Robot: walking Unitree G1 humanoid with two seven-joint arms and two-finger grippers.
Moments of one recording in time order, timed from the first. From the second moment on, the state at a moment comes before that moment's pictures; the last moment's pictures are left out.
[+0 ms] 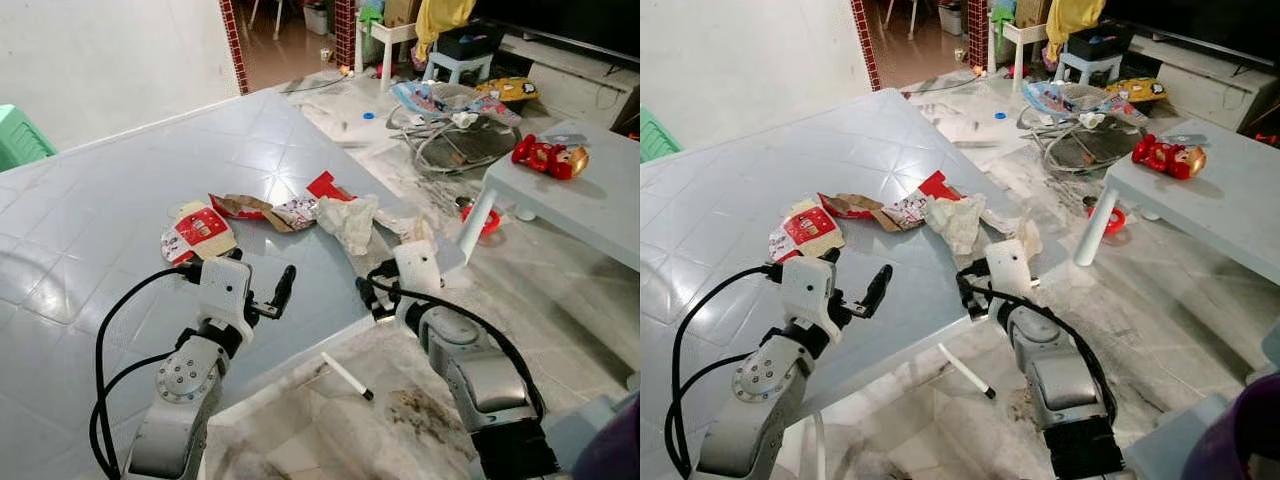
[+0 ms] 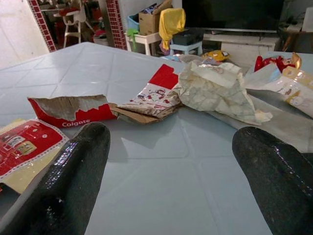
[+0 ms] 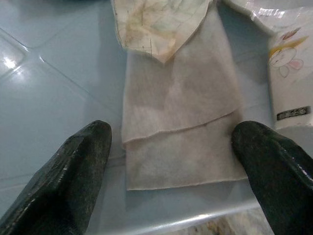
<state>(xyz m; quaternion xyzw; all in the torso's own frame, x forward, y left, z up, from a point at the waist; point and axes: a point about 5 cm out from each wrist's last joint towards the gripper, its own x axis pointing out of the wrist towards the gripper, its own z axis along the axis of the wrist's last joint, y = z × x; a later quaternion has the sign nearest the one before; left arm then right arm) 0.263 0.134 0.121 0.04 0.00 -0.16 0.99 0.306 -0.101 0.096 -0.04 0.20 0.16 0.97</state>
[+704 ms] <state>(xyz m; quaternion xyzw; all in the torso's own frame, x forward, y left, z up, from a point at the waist) 0.262 0.134 0.119 0.04 0.02 -0.16 0.99 0.308 -0.100 0.093 0.00 0.21 0.17 0.96</state>
